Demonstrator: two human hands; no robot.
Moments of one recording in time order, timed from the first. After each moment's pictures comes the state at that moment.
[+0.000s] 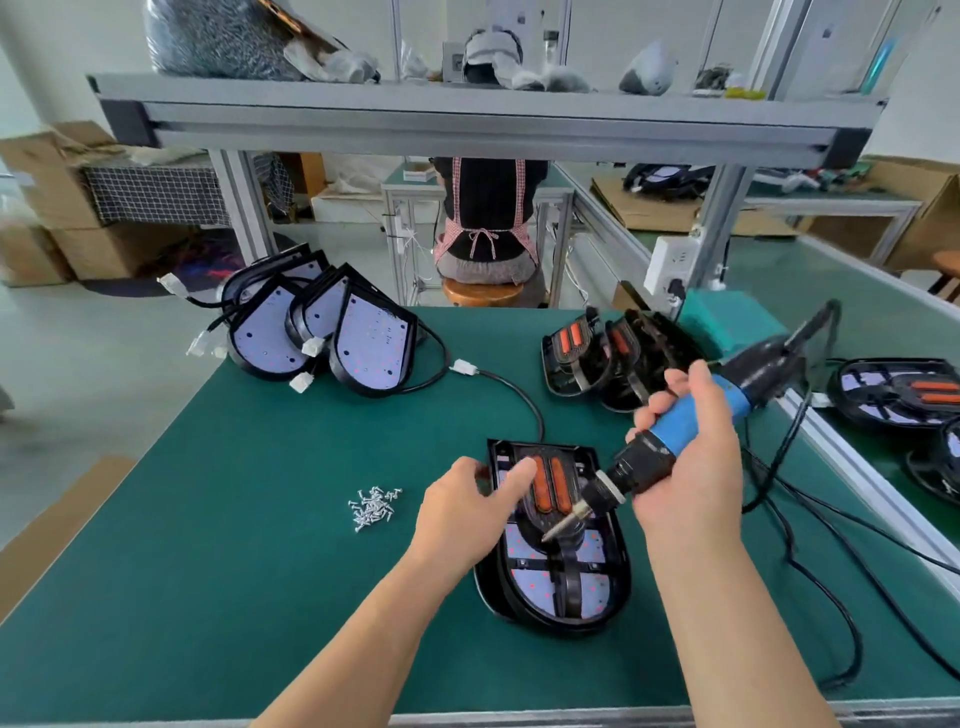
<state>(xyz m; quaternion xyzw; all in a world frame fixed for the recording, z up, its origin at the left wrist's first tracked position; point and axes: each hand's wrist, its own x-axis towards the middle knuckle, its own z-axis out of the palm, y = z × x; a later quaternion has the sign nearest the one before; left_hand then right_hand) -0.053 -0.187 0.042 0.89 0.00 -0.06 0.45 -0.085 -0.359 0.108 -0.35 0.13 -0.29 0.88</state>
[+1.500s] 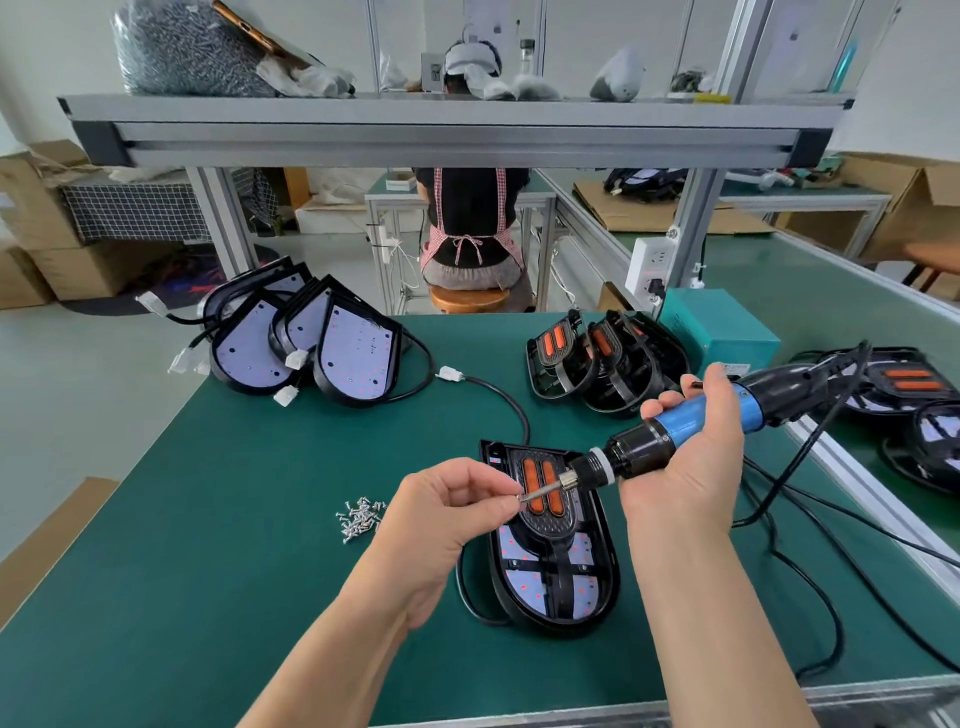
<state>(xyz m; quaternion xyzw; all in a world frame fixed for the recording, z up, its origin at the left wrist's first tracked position) -0.092 -0.166 0.088 0.65 -0.10 -0.15 0.74 -0.090 -0.354 0.124 -0.23 0.19 -0.36 0.88</state>
